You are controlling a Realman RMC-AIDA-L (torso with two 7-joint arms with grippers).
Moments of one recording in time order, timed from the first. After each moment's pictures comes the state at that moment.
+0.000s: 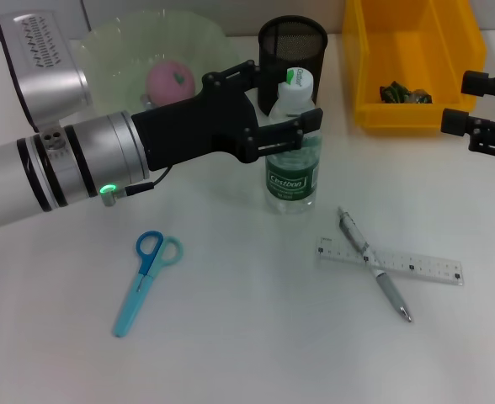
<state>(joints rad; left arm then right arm) -0.55 -2.08 1.43 0.56 1.11 1.23 -1.05 0.21 2.08 -0.83 -1.28 -1.70 -1.62 1.61</state>
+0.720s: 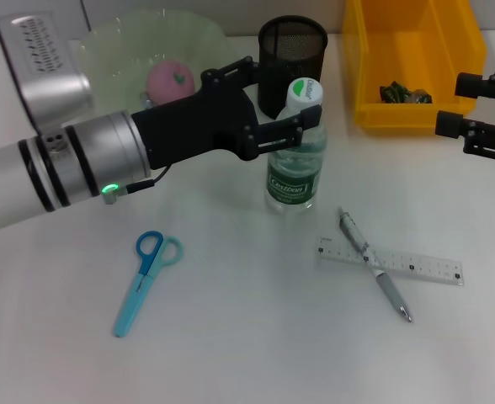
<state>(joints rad) -0.54 -2.08 1.46 0.56 1.07 1.21 -1.00 0.21 2.08 -0.84 -1.27 -1.70 -1.62 1.60</state>
